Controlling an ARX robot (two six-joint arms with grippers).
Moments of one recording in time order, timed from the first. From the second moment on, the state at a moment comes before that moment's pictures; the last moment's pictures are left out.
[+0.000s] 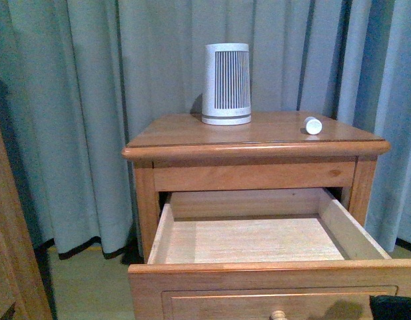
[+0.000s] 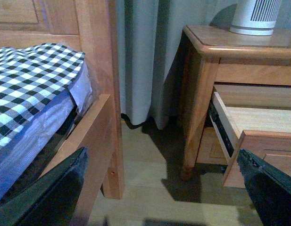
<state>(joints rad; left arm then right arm) -0.01 0.00 0.01 0.00 0.00 0.00 0.28 1.76 0.35 1.00 0.37 0.22</state>
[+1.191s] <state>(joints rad) -0.01 0.00 0.01 0.00 0.00 0.00 0.13 2.42 1.49 0.57 0.30 0.05</state>
